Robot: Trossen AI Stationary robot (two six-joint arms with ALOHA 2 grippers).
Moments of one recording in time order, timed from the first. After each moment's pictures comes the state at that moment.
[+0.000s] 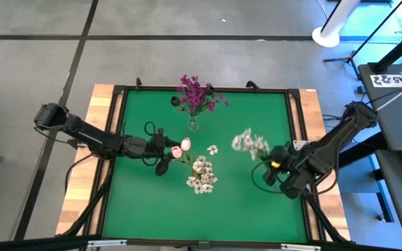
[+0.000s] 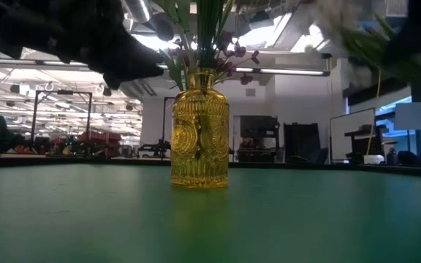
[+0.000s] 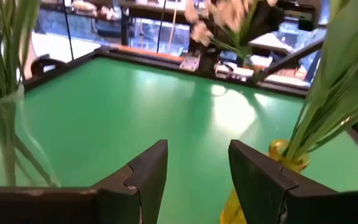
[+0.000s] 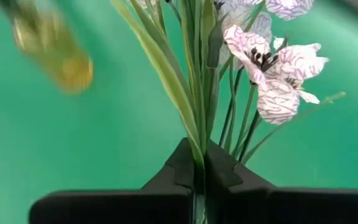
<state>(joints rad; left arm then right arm) -0.21 1.23 0.35 0.66 -0.40 -0.23 0.78 1.18 0.93 -1.10 0.71 1.39</state>
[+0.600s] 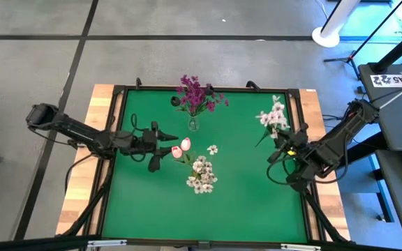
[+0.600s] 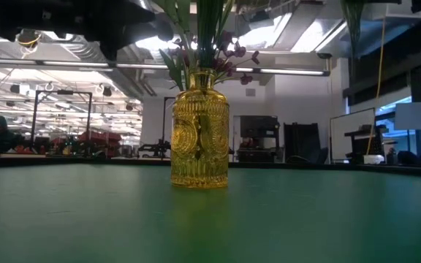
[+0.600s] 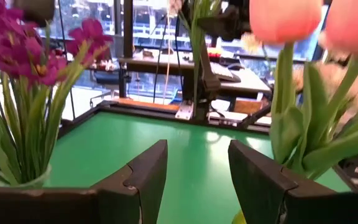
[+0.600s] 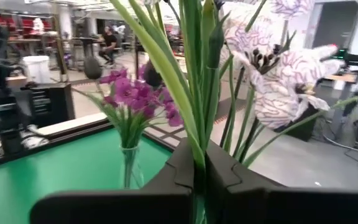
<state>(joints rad) -0.21 1.03 0.35 0.66 -0.40 -0.09 0.76 1.05 0.94 -1.12 1.53 1.24</state>
